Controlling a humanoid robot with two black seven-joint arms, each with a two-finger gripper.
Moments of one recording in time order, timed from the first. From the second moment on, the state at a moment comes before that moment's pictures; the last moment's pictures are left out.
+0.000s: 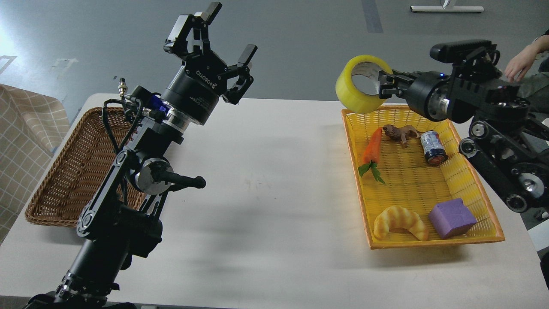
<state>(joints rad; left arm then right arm) -0.38 -0.03 -1.39 -1.45 0.79 -0.32 -0.09 0.85 -0.32 0.85 1.23 -2.01 0.49 -0.20</state>
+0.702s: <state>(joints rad) -0.38 -0.01 -1.40 -1.45 0.79 -0.32 -0.09 0.88 0.00 0.56 1.04 -2.01 0.49 -0.20</state>
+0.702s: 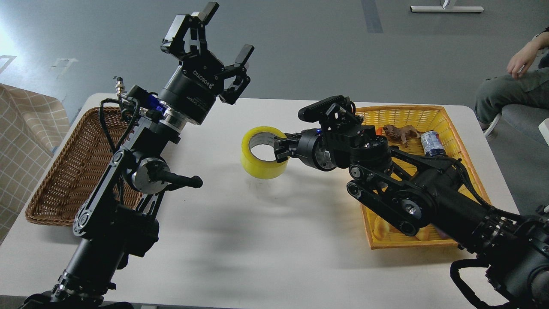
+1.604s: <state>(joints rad) -0.37 0.00 -1.42 -1.45 0.79 -0.32 -0.09 0.85 0.00 0.56 0.96 -2.01 0.49 -0.20</state>
